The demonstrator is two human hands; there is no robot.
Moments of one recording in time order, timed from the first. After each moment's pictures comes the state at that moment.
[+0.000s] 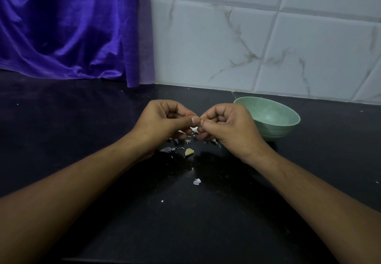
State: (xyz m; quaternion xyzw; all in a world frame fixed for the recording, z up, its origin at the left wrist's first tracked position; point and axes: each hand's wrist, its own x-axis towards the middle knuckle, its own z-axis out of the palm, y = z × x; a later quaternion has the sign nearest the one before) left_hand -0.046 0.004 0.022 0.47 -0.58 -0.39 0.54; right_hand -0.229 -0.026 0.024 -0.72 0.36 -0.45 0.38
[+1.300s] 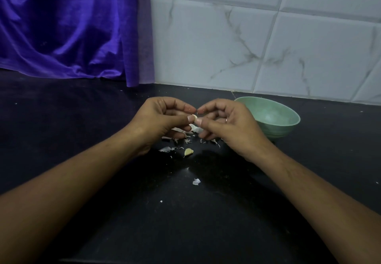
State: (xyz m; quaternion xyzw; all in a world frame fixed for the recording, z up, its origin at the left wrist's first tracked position) left_hand -0.039 0.002 0.026 0.47 -0.56 -0.44 0.53; right_hand -0.236 -0.036 0.023 -0.74 0.33 -0.43 0.40
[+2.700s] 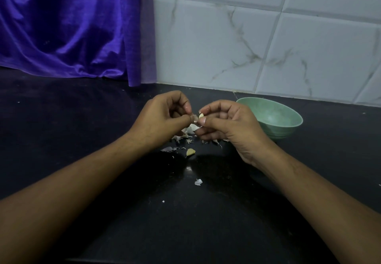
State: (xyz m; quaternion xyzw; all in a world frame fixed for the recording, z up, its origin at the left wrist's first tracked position) left_hand -0.036 -0.002 0.022 0.47 -0.67 -0.24 0.52; right_hand -0.232 -0.029 0.027 -0.66 0.32 -0.45 0.52
